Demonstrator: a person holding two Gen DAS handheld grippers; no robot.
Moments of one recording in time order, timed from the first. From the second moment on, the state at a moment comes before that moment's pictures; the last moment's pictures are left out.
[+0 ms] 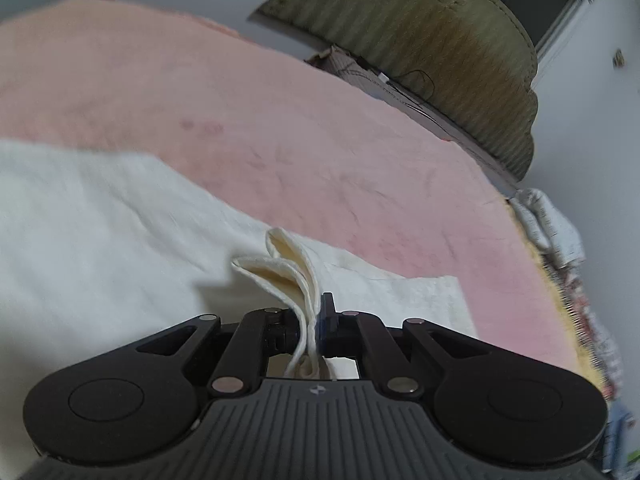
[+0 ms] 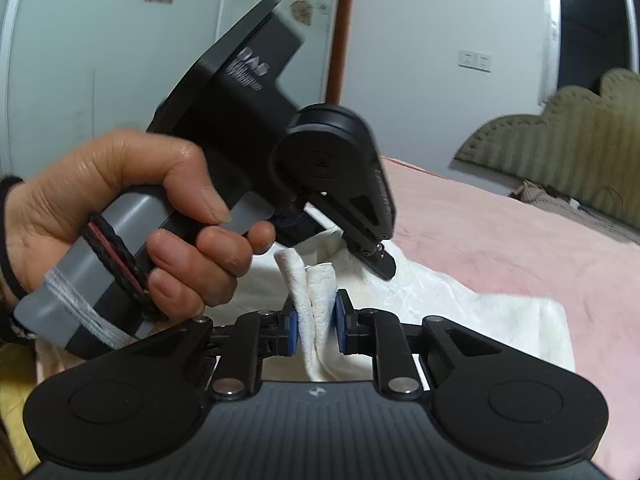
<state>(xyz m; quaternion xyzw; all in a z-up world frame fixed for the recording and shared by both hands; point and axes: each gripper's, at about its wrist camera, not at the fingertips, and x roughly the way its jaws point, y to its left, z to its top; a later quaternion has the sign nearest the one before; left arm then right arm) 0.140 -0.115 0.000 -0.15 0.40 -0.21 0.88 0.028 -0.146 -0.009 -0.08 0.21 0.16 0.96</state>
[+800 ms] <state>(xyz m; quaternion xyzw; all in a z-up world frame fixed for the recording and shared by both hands) 0.014 -0.057 -0.029 0.25 0.26 -0.08 0.93 0.038 -0.168 -0.025 0.01 0.29 0.18 0.94</state>
